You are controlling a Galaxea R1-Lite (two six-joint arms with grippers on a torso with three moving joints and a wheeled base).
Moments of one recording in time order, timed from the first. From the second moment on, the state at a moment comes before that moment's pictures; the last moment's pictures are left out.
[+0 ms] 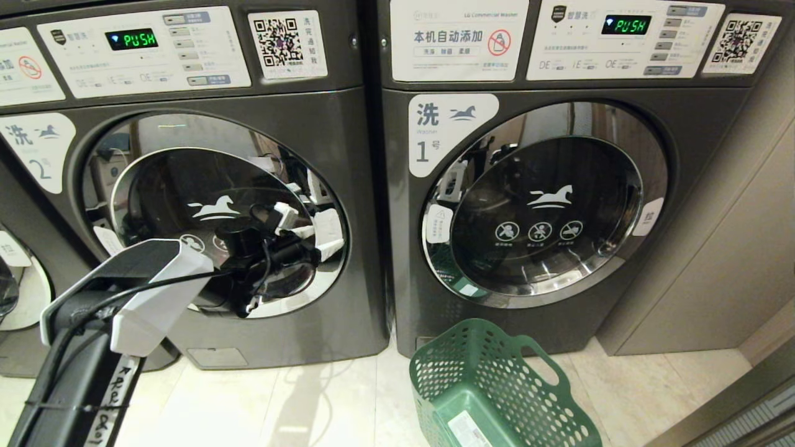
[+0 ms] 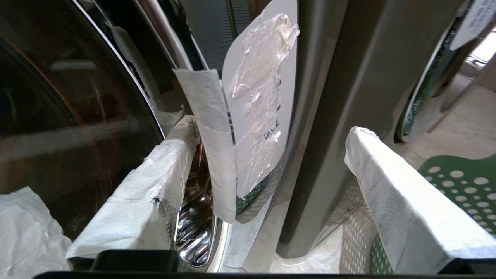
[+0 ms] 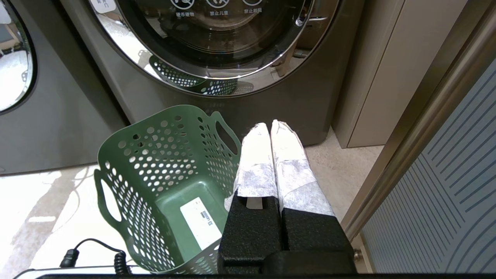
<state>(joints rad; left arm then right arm) -0.09 2.61 -1.61 -1.03 -0.62 0.08 0.00 0.00 0.00 0.00 -0.03 0.06</state>
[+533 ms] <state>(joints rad) -0.09 2.58 -1.46 -1.12 -0.60 0.10 0.00 0.00 0.00 0.00 -0.03 0.06</state>
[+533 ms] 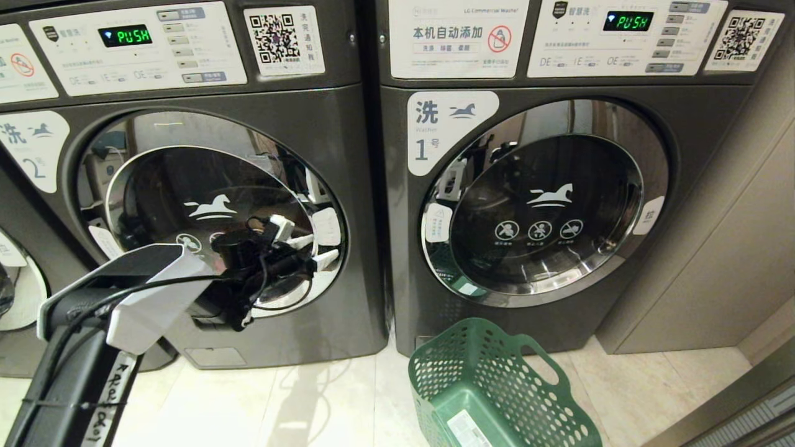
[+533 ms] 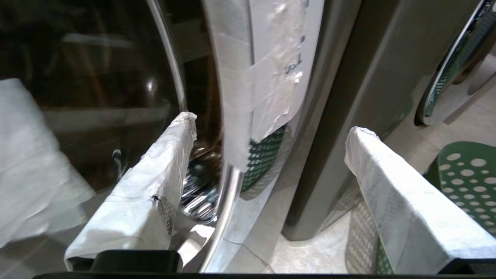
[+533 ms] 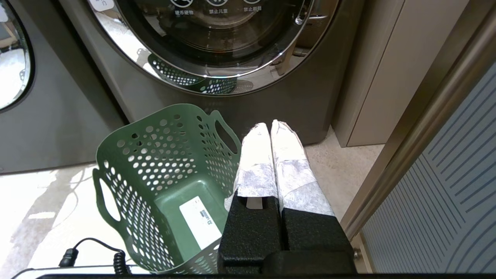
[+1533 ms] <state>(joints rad) -0.10 2.54 -1.44 -1.15 -0.61 0.09 0.00 0.00 0.00 0.00 -0.03 0.06</state>
